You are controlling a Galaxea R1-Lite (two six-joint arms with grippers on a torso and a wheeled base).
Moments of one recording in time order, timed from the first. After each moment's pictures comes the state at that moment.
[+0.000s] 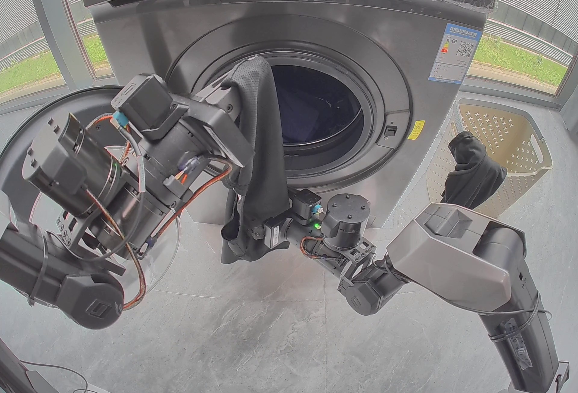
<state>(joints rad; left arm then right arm) -0.65 1.73 -0.73 -1.54 -0.09 -0.09 0.70 2.57 -1.36 -1.33 0.08 0.04</state>
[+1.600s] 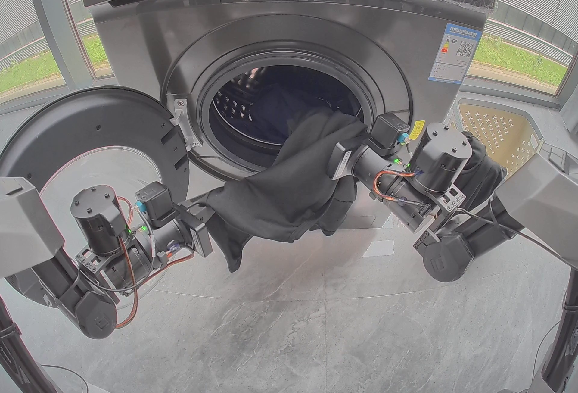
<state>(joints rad) -0.38 1.92 -0.44 -1.53 -0.25 0.01 0.61 2.12 -1.06 -1.38 0.02 0.07</state>
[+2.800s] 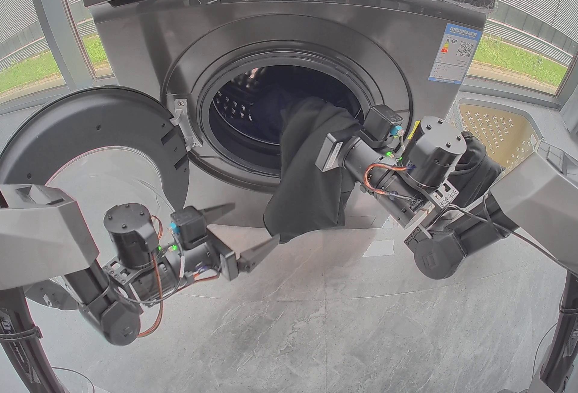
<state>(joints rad) -0.45 2.05 -0.45 -1.55 -0.32 0.06 0.63 2.14 -1.12 -1.37 0.00 0.08</state>
